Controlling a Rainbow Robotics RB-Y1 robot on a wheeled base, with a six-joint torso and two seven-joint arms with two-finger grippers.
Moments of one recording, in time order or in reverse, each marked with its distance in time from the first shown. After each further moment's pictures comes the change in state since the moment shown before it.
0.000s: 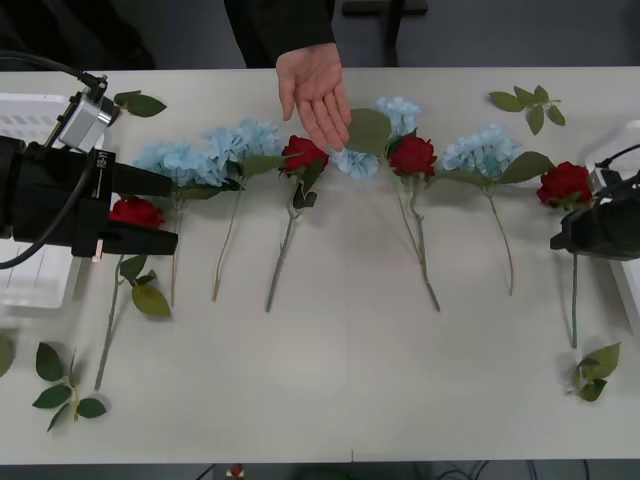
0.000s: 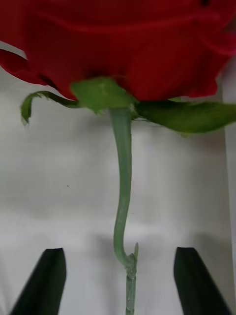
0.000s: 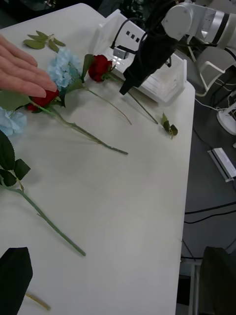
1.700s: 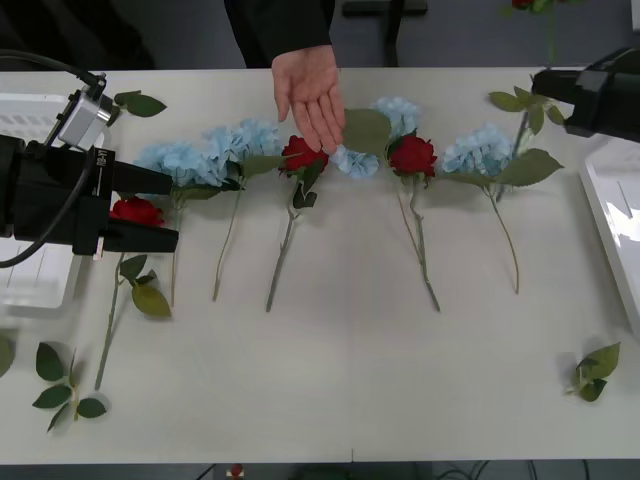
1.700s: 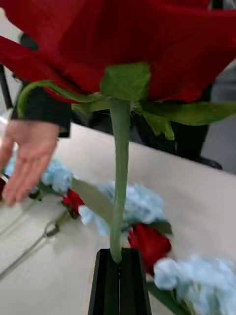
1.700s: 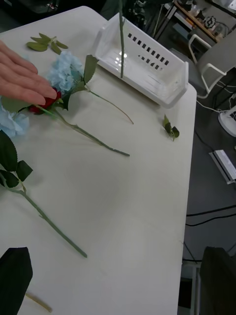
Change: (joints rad) right arm 0.170 0.115 -0.472 -0.667 -0.563 -0.106 0.650; left arm 0.001 0.000 0.000 0.002 0.000 -0.010 0.000
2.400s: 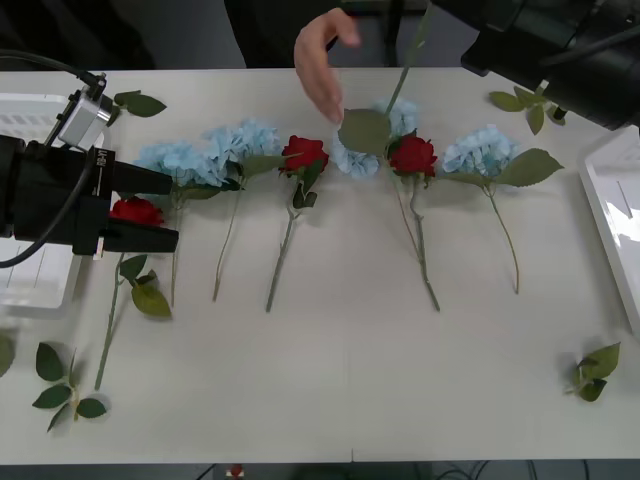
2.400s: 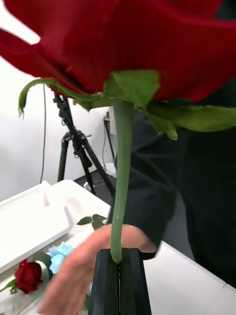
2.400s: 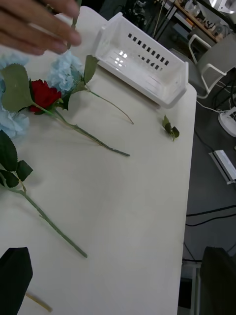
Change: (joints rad) right arm -0.142 0.168 0.173 -0.067 -0.135 -0.249 0.218; left arm 0.000 0.000 0.000 0.000 0.000 0.000 0.000
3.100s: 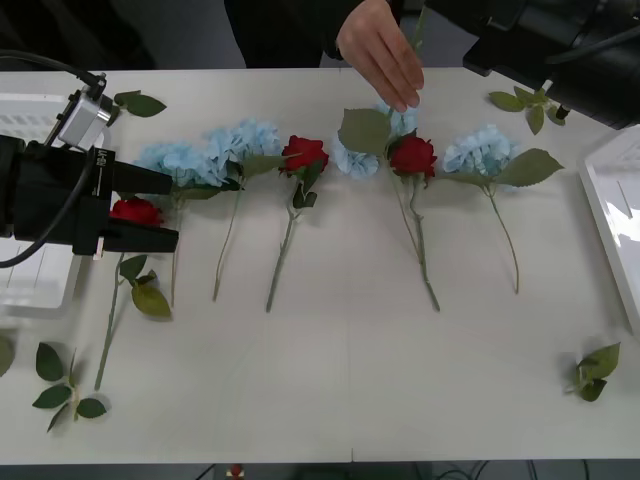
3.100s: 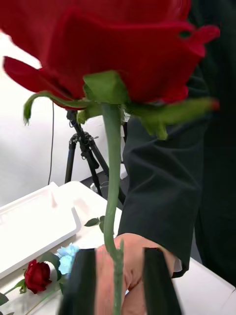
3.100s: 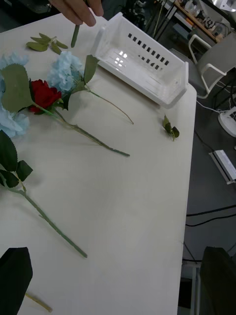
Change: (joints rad) right arm 0.000 0.000 -0.009 -0.009 -0.025 0.022 0.000; left arm 0.000 0.000 0.000 0.000 0.000 0.000 0.000
